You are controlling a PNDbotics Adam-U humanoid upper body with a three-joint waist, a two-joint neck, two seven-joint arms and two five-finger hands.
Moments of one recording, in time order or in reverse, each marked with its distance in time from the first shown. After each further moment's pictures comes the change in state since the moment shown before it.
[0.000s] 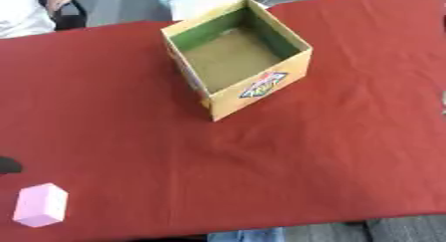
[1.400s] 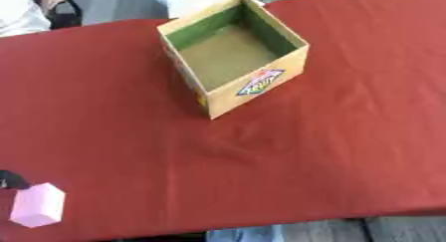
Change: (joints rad) left arm -0.020 -0.037 -0.092 -0.001 -0.076 0.160 -0.047; right arm 0.000 0.008 0.000 0.000 0.000 0.004 0.004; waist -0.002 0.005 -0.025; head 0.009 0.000
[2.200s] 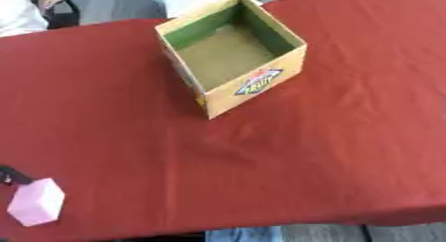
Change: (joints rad) left arm -0.009 -0.019 0.002 0.000 -0.063 0.011 0.042; right arm 0.008 0.008 -0.004 0.000 0.000 0.005 0.004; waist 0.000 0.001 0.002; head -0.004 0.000
